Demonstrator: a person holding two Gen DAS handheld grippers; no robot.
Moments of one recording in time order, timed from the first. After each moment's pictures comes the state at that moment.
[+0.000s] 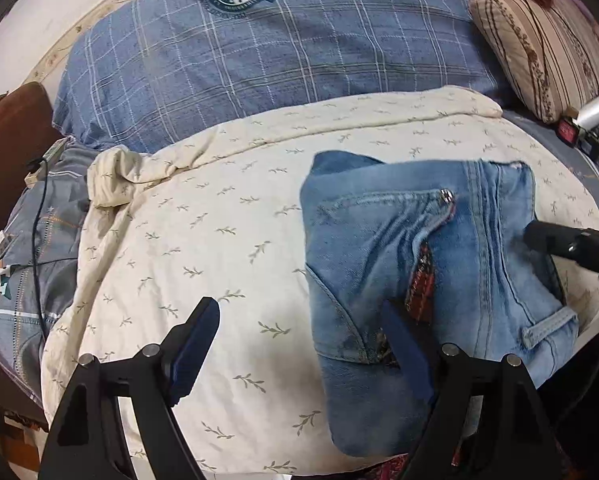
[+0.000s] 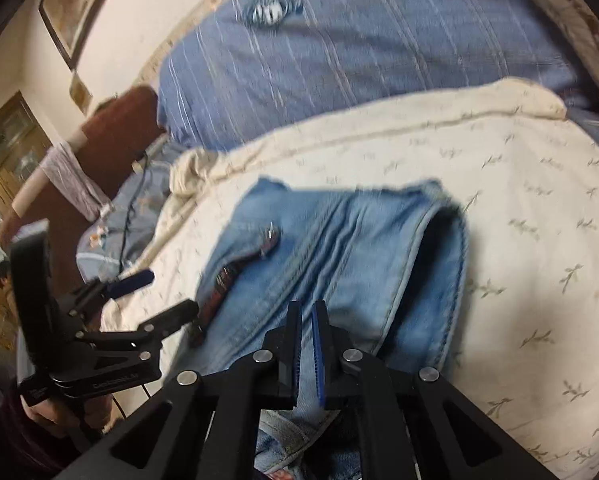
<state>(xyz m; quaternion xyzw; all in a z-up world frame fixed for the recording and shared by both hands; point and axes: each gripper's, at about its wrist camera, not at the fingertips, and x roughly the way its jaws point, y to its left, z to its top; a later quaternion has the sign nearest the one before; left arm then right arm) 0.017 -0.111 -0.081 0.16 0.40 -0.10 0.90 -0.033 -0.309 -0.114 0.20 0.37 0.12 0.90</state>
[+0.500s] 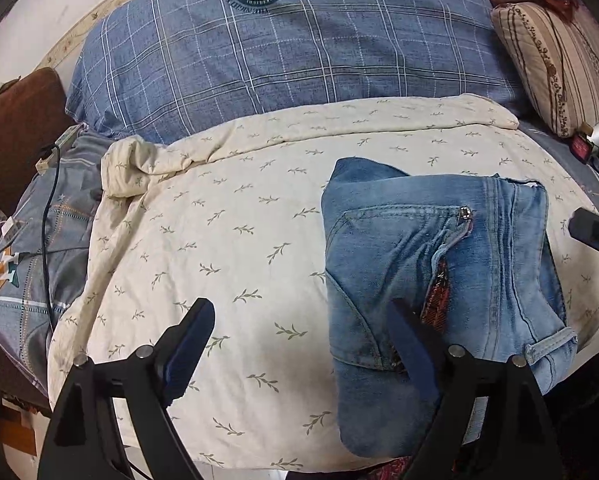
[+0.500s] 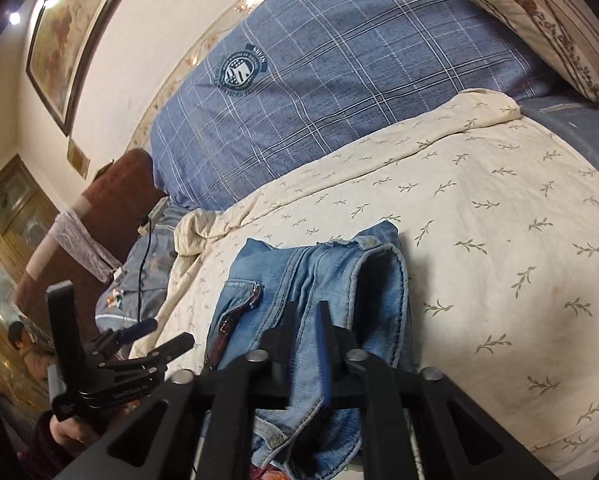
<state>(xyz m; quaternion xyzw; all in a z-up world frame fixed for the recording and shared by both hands) 0.025 -0.104 -0.075 0.14 0.42 -0.08 0.89 -0.051 -0.352 -0.097 0.28 0.32 0.09 0.90</state>
